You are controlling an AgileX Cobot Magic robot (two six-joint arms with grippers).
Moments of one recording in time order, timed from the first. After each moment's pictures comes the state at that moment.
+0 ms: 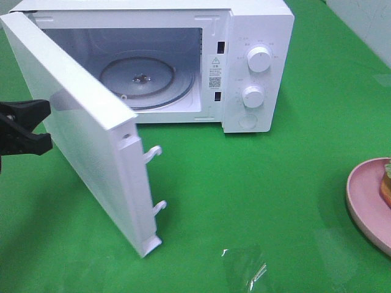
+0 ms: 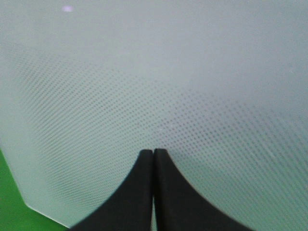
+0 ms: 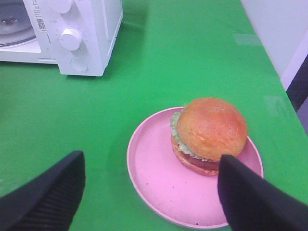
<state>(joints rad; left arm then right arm) -0.18 1.58 -0.34 0.37 -0.92 -0.21 0.11 0.00 -0.50 -0.10 0.97 0.08</state>
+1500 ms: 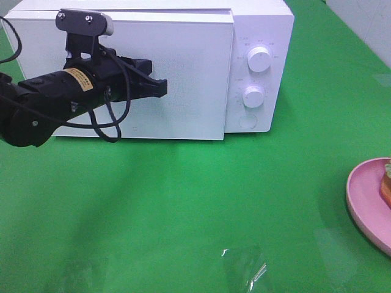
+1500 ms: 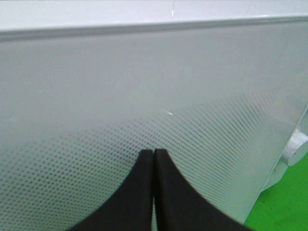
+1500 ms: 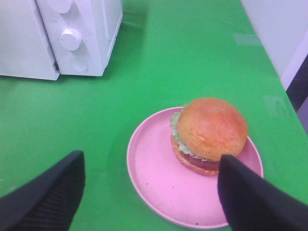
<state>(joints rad) -0.54 1.88 -0.88 0.01 -0.68 -0.12 0.11 0.00 -0.50 -0.10 0.97 0.08</state>
